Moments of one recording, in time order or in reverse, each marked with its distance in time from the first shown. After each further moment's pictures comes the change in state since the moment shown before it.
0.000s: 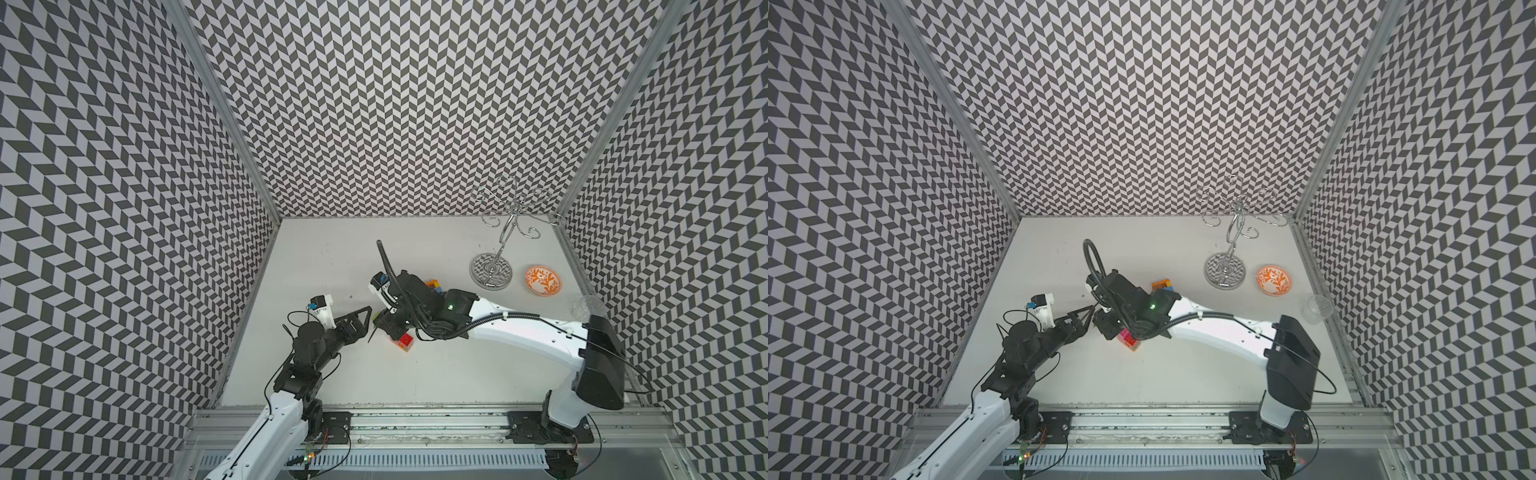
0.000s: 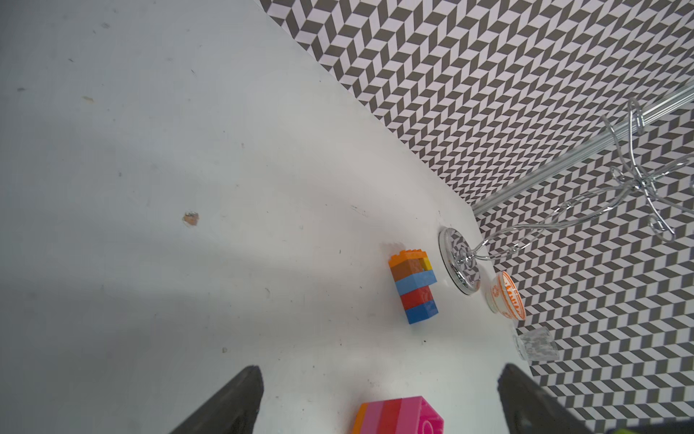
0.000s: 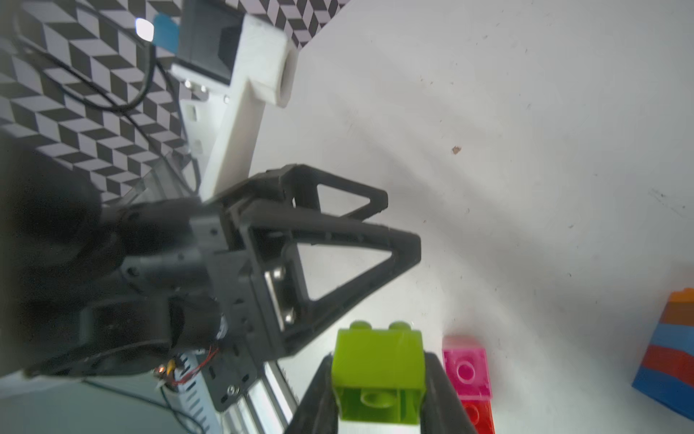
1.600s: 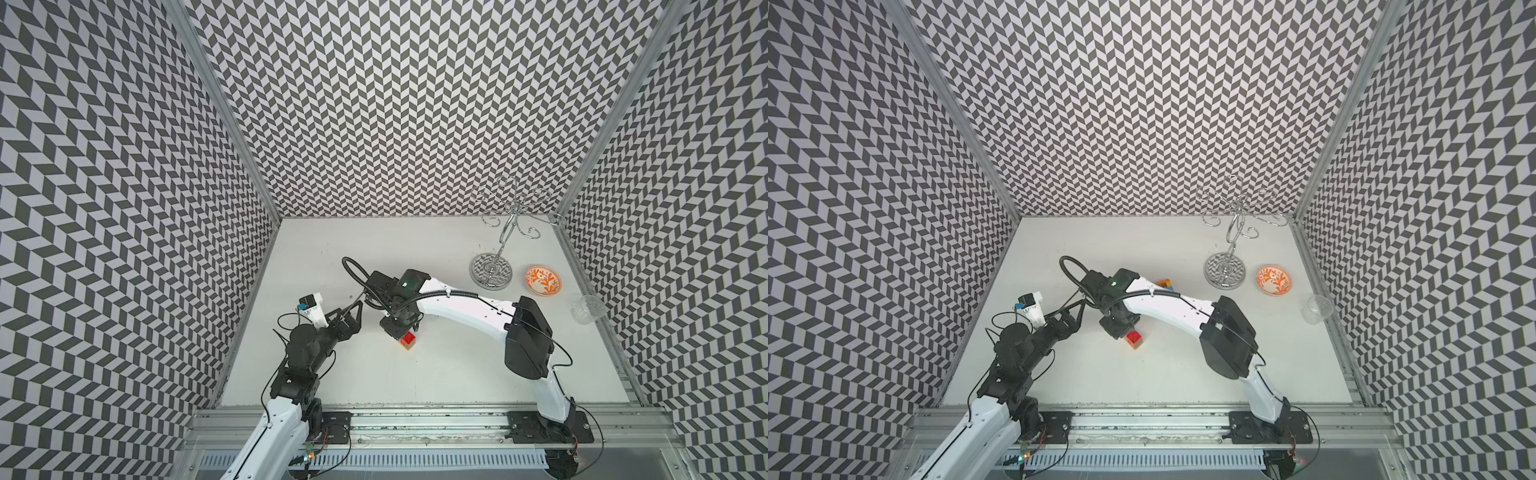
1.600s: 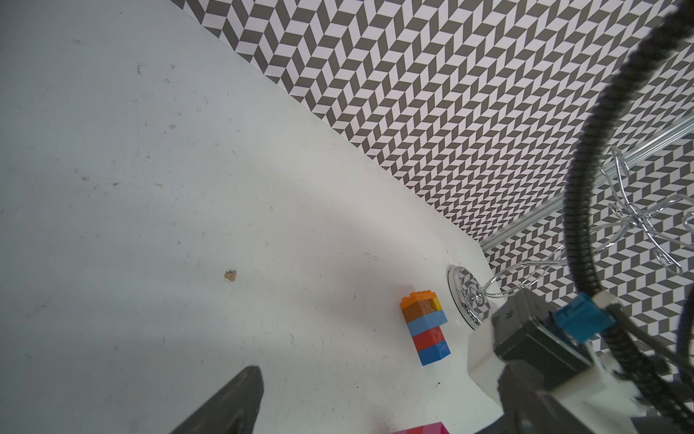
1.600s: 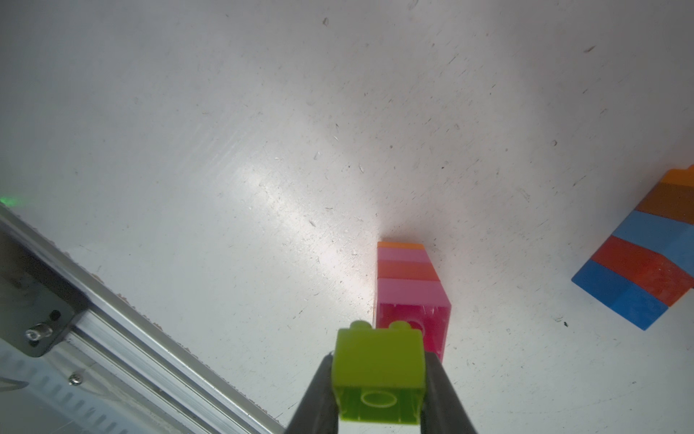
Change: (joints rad) left arm 0.072 -0.070 -0.010 0.013 -0.026 0.033; right arm -0.047 0.370 0.406 -0.597 0.077 -0.126
